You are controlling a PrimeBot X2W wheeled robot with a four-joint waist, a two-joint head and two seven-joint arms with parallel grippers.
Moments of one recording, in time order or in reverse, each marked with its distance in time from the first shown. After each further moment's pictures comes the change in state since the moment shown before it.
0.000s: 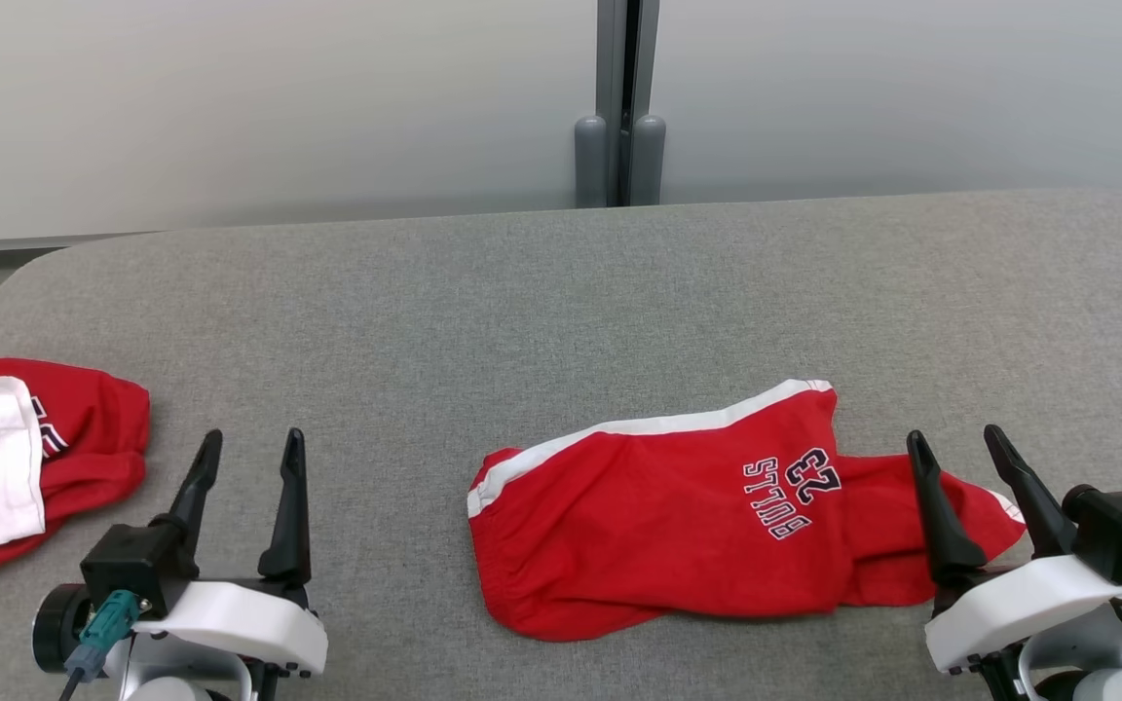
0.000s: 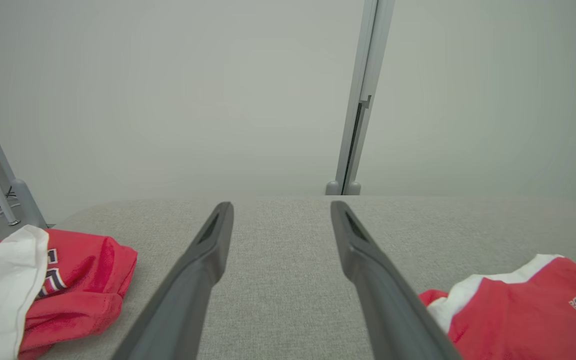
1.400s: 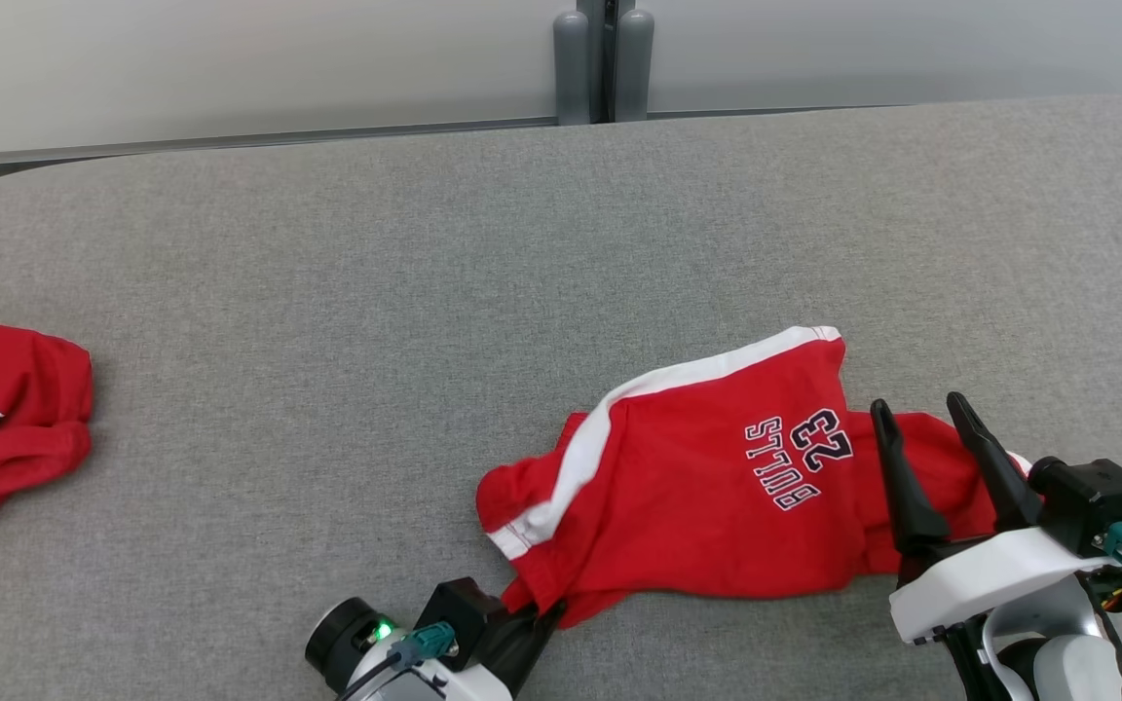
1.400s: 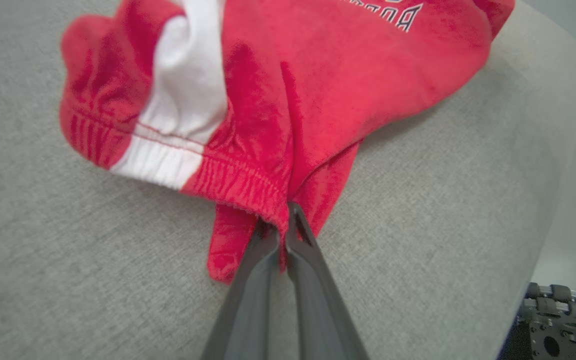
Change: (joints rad) left arm -0.098 -0.091 -0.409 0.186 0.120 -0.286 0.270; right arm -0.065 0.019 0.049 0.049 0.010 0.000 -0.044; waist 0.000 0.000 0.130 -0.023
